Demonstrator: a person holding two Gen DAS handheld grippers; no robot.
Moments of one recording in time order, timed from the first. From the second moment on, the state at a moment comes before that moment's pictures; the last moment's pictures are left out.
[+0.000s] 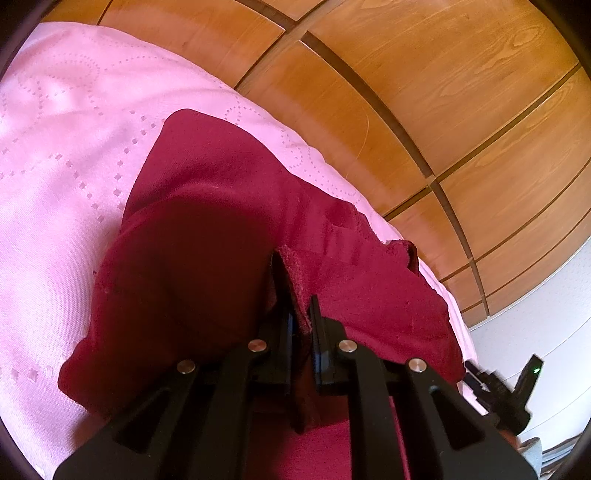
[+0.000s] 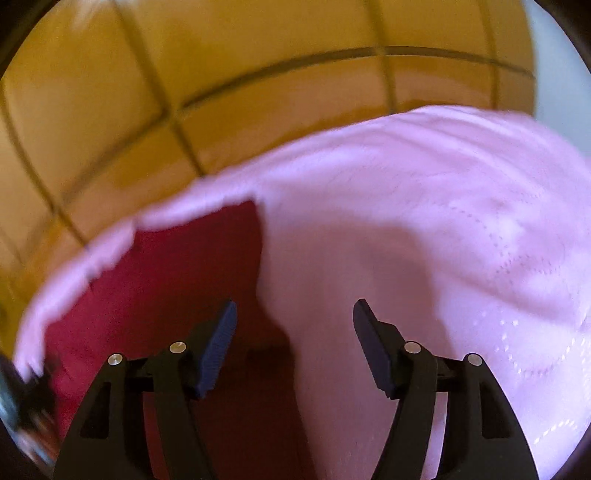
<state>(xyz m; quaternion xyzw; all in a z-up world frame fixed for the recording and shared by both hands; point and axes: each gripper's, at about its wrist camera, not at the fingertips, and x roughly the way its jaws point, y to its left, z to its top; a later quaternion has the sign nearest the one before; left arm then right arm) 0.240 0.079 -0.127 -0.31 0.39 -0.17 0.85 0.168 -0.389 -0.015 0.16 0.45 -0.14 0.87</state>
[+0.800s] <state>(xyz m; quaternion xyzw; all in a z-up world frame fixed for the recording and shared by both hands) 0.167 0.108 -0.102 -0.25 0.38 -0.06 0.89 0.121 -0.385 0.018 0.14 0.35 -0.23 0.90</state>
